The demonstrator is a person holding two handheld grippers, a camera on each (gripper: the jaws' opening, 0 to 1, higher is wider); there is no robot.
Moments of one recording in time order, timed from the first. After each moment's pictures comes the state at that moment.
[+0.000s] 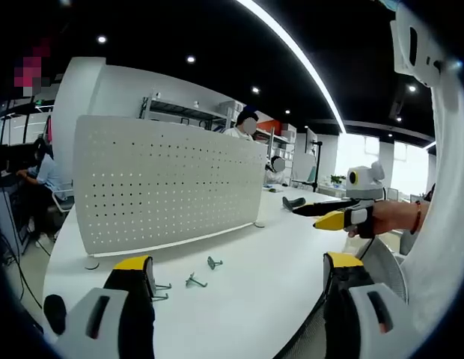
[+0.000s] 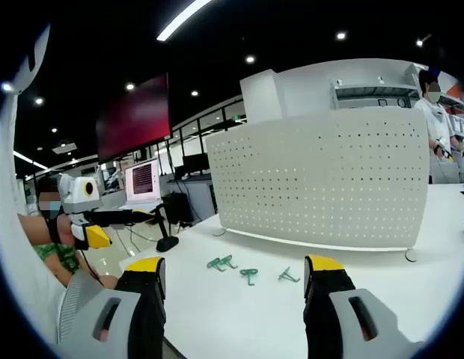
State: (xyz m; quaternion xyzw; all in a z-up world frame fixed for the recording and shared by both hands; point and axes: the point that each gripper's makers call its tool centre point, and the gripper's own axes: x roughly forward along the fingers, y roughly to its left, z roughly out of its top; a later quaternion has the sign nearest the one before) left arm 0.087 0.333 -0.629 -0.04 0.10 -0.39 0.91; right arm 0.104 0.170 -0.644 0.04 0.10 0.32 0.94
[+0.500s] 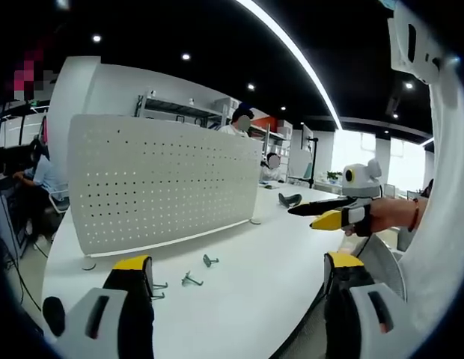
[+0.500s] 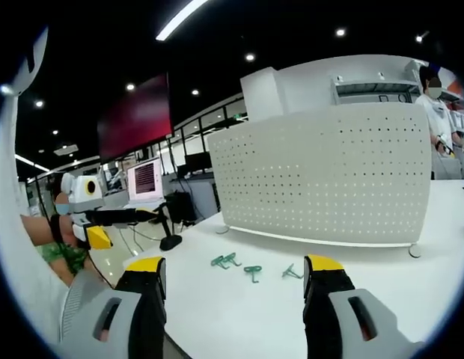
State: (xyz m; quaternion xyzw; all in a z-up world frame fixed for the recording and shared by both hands) left arm 0.083 0.331 -0.634 -0.03 0.10 -0.40 0.91; right arm 0.102 0.173 -0.647 0.05 0.11 0.33 0.94
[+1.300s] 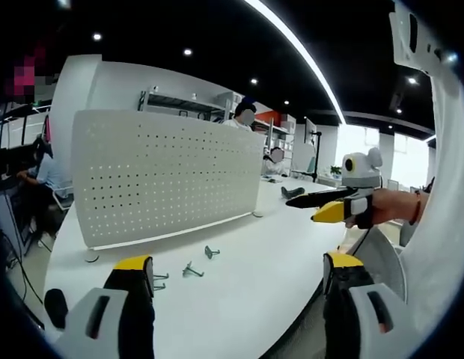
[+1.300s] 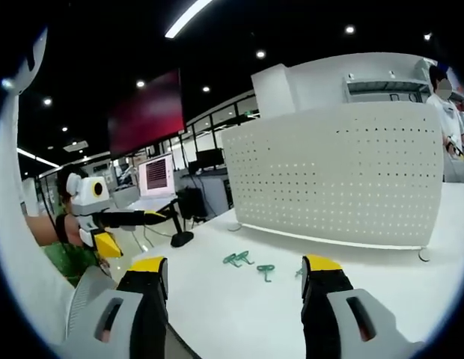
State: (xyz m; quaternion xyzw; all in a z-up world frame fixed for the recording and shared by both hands) left arm 0.077 0.344 -0.654 -0.02 0.11 -0.39 0.91; right arm 0.095 0.195 -0.646 0.03 0.11 0.37 0.92
